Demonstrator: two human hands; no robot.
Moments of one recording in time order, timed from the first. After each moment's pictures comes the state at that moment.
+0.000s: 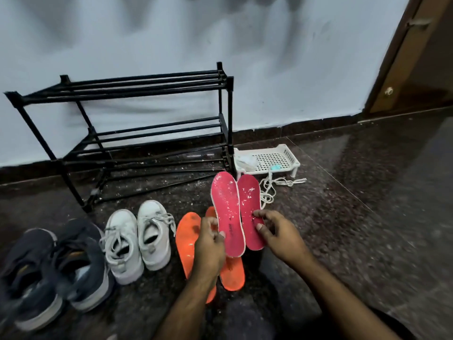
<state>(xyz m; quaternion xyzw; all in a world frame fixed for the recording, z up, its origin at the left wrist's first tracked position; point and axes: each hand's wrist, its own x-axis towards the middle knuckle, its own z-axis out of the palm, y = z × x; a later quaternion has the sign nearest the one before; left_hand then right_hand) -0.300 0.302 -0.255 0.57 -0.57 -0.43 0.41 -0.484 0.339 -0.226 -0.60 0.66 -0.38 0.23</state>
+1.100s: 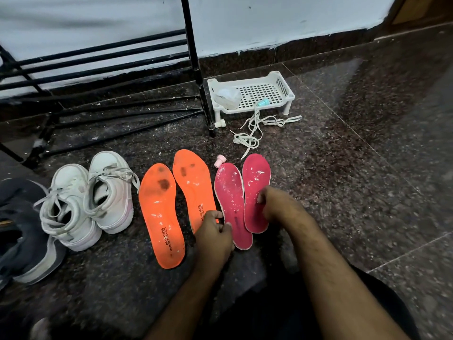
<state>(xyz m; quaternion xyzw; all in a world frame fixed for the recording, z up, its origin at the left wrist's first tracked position) -0.368 0.338 -0.343 0.63 -0.53 -0.49 0.28 -0.533 0.316 -0.281 -0.49 0.81 -0.02 0.32</state>
